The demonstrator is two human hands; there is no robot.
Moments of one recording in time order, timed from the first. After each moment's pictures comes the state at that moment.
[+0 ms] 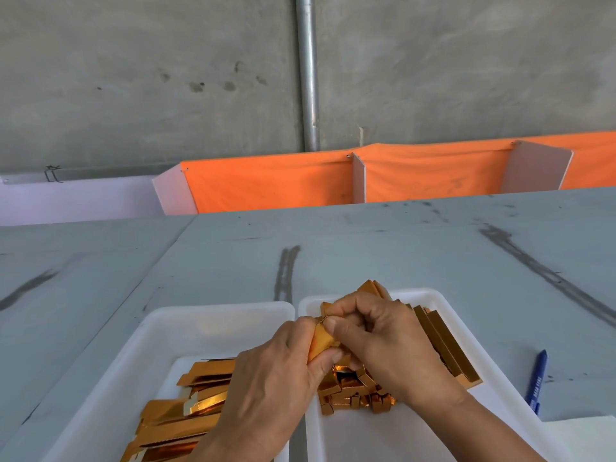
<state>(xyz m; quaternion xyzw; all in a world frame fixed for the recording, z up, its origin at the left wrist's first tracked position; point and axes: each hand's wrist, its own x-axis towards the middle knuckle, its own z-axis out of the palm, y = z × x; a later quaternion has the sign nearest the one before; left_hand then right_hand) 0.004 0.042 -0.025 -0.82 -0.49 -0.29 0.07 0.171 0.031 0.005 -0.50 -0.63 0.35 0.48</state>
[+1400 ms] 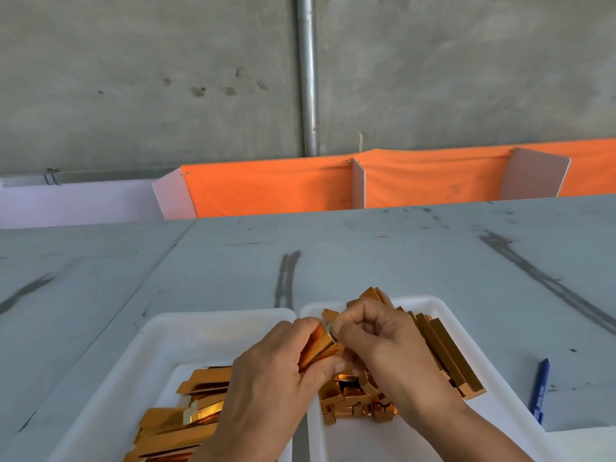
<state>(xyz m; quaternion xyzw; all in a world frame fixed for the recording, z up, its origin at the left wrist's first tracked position) 0.001 0.040 -0.015 -0.79 -0.49 -0.35 -0.07 0.163 0.030 0.007 -0.47 -0.55 0.45 0.52</state>
